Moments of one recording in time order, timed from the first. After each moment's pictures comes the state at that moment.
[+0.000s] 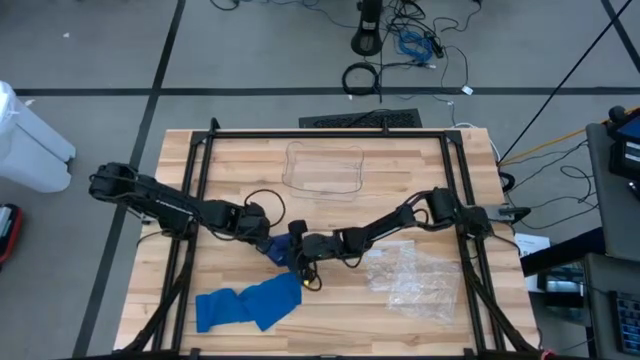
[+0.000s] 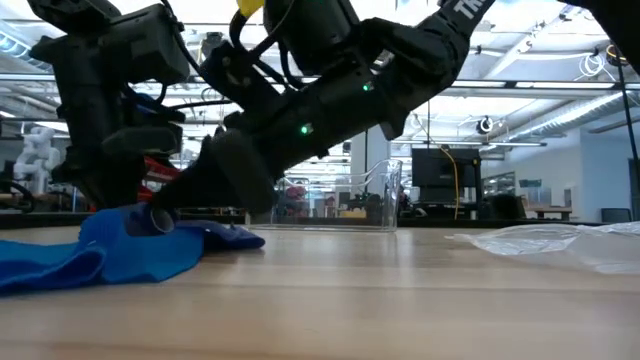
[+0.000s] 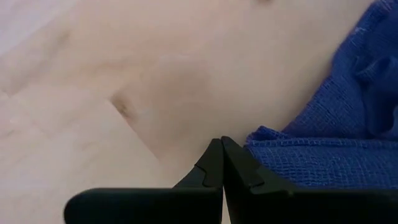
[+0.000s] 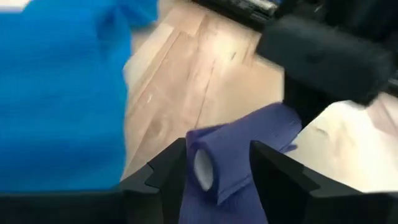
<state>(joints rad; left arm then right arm) -0.16 1.35 0.56 -0.51 -0.11 -1.10 0.18 2.28 1.38 0.46 0.14 -0.29</state>
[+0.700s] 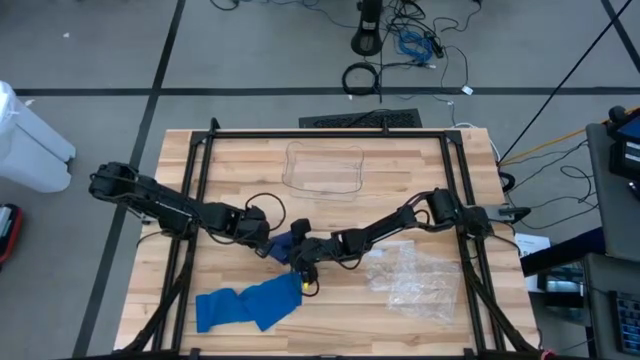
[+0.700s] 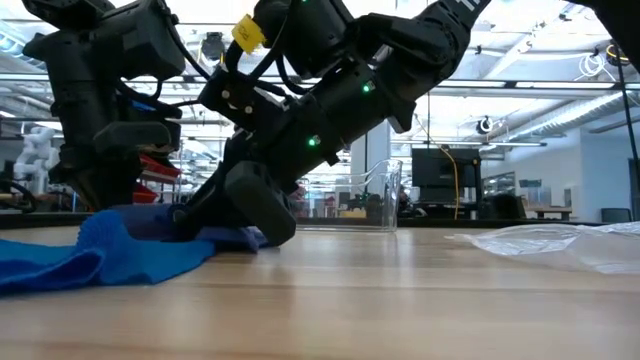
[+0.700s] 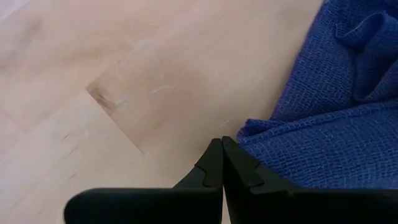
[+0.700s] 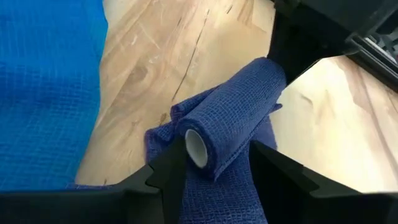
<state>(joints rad) -0.20 1.36 0.56 -0.49 -0.10 -1.09 0.19 2.27 1.40 0.31 0.27 -0.38</state>
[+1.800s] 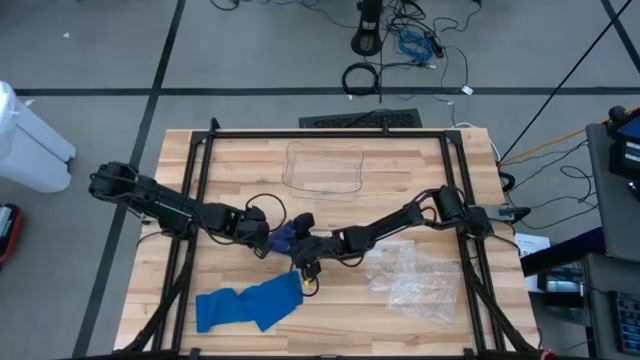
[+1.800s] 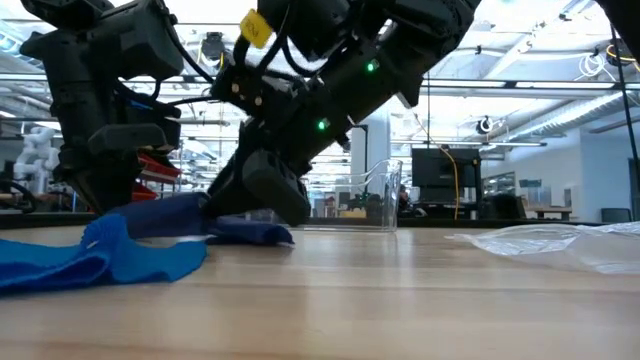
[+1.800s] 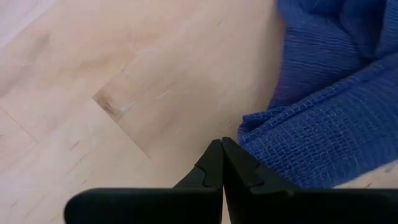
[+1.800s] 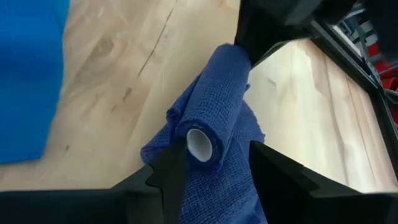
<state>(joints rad) -0.20 1.35 0.56 -0.50 -0.14 -1.04 0.19 2.20 1.40 0.19 0.37 -0.43</state>
